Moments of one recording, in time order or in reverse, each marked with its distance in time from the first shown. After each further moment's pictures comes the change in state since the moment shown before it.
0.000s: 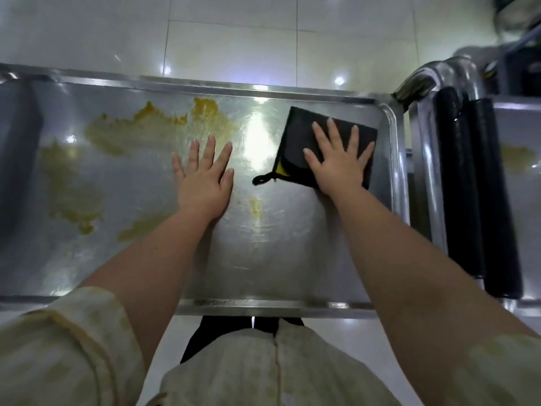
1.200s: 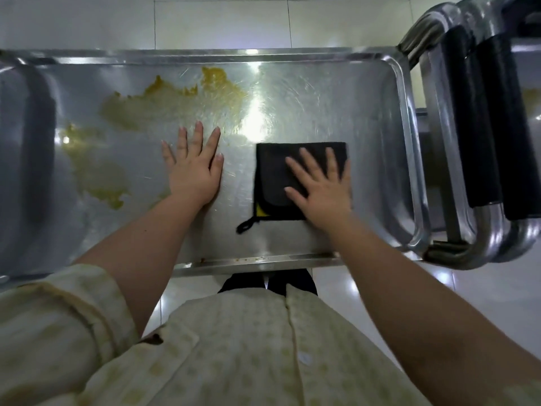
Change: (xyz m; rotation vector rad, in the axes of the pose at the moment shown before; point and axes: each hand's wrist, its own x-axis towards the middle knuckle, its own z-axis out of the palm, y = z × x) left_hand -0.038 -0.076 -0.012 0.051 -0.062 0.030; right_hand -0.141 -0.066 0.053 -0.085 -0.067 -0.129
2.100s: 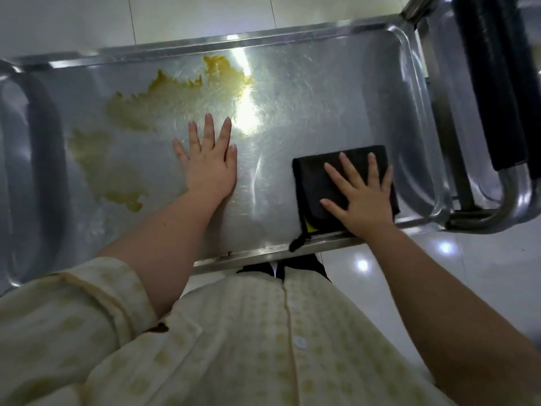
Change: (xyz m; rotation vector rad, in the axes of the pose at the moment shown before) left_hand 0.000 0.008 0.006 -0.015 0.021 0.069; right_hand -0.060 0.032 0.028 -0.005 0.054 0.091
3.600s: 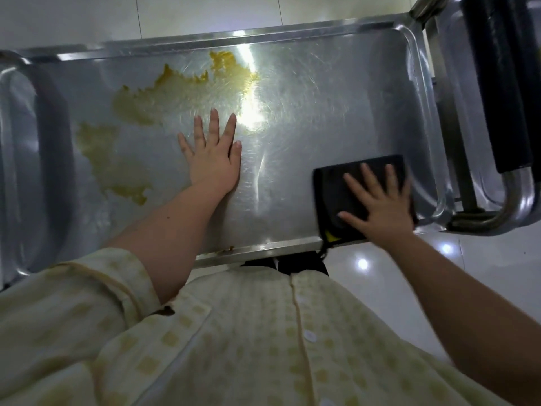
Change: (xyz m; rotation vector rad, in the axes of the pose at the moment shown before) left_hand 0.002 0.001 -0.003 -0.006 -0.021 0.011; right_hand -0.024 0.027 0.002 0.005 -0.041 0.032
